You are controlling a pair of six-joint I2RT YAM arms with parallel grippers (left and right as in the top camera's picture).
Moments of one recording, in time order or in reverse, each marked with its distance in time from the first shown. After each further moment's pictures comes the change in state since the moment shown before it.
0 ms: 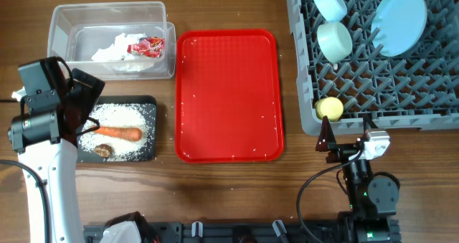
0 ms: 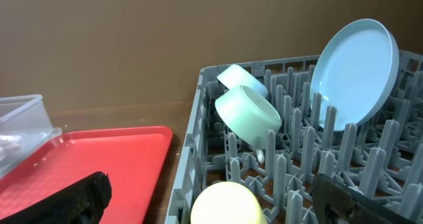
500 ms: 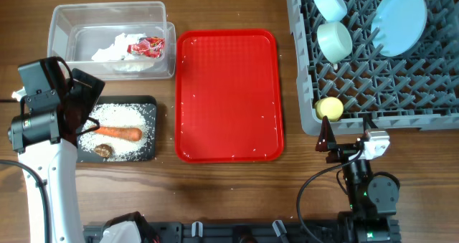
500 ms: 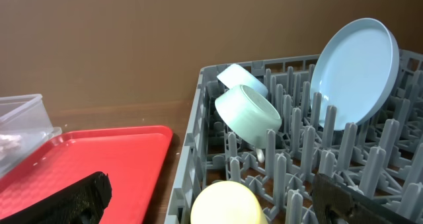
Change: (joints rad) left arm 0.000 0.000 0.000 0.000 0.000 0.000; right arm 0.000 0.000 0.000 -0.002 0.000 0.000
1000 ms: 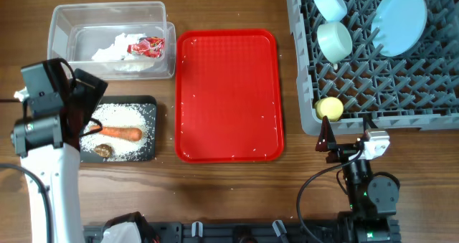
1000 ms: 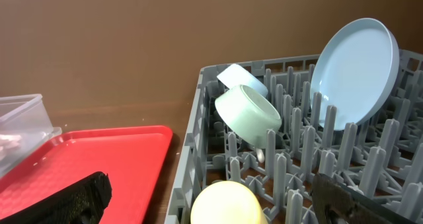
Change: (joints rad) left arm -0.031 -0.035 -0.016 0.025 0.000 0.000; right arm 0.000 0.000 0.000 0.000 0.000 0.000
